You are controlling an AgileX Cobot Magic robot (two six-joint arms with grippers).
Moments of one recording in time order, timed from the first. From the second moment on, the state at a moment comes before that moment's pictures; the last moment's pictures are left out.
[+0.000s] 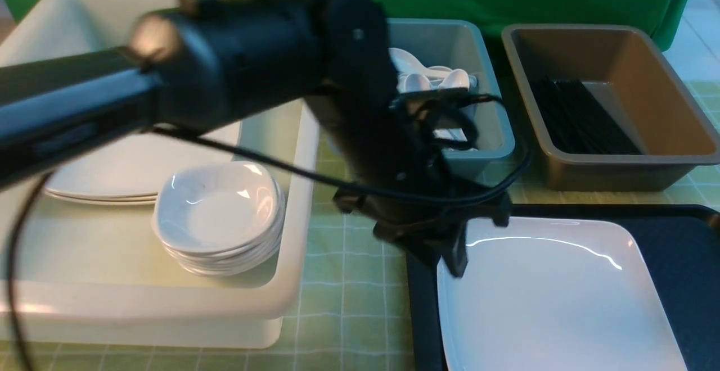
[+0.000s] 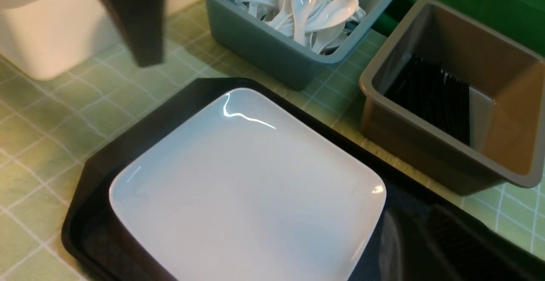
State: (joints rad) right arm 0.93 0.26 -0.74 -0.45 1.06 0.24; left arm -0.71 1.89 -1.66 -0.34 1.09 -0.16
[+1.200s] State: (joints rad) right arm 0.93 0.26 -0.74 -0.45 1.06 0.26; left arm -0.71 2.32 -1.96 -0.24 0.96 -0.10
